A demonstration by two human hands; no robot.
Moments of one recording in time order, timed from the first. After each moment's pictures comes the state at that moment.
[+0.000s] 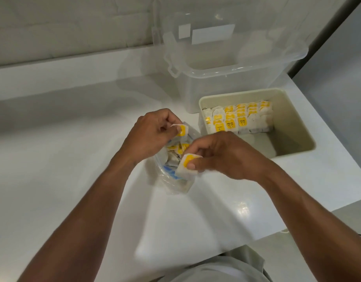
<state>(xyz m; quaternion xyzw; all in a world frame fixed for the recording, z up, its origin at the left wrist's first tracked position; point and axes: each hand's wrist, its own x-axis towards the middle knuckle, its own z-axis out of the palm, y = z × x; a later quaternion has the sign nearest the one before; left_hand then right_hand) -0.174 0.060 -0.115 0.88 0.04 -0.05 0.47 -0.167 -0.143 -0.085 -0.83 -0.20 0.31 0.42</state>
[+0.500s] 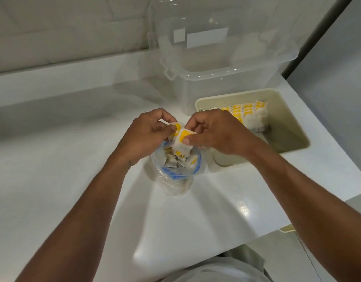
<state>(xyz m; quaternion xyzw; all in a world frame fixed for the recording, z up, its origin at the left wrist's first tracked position) -0.176 0.059 -0.104 0.82 0.07 -0.09 0.55 -0.136 -0.135 -0.080 -0.86 -0.21 0.21 0.41</state>
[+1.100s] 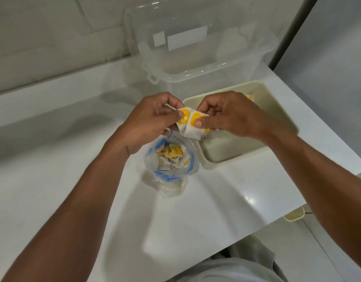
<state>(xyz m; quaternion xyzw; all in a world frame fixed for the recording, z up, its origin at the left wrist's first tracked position) -0.147 0.031 -0.067 0.82 -0.01 -0.12 0.56 -0.113 -0.184 -0.068 -0.86 -0.20 0.16 0.44</state>
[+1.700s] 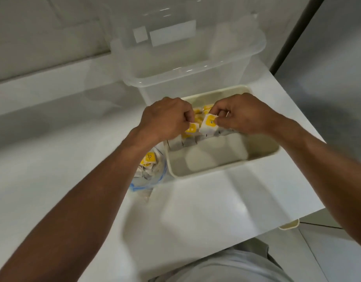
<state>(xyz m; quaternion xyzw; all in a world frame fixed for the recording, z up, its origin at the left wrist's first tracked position) -0.080 -0.066 -0.100 0.98 -0.06 -0.10 0.18 -0.040 -0.281 -0.105 -0.92 -0.25 0.16 0.25</state>
